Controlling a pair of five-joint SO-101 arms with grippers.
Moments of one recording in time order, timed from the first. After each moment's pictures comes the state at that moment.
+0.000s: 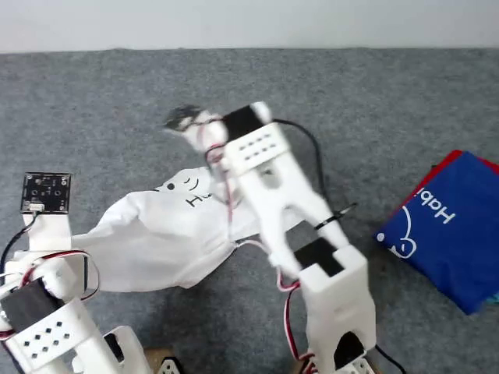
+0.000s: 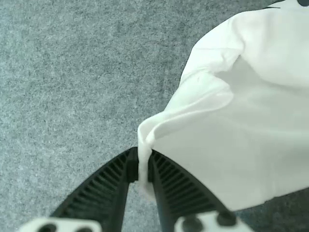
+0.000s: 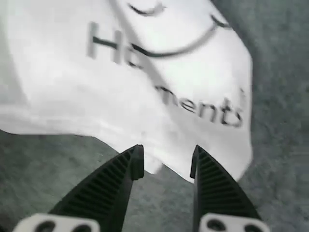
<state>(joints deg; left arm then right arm) -36.9 -62.6 48.7 88.5 -21.3 -35.3 27.8 -34.1 100.5 24.1</state>
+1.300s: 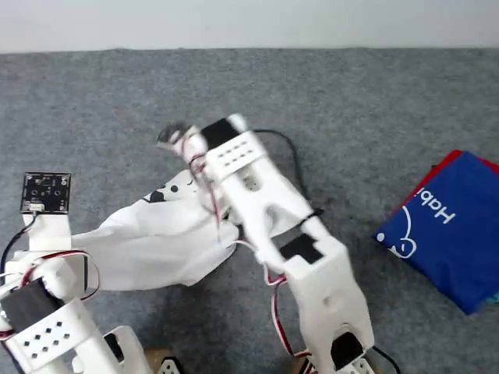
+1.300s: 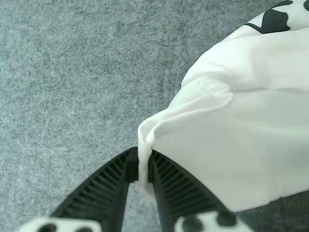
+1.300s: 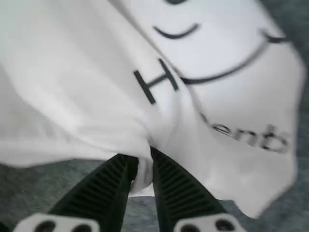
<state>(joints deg) -36.9 -62.6 48.7 88.5 -21.3 -35.7 34.7 -37.1 100.5 21.1</state>
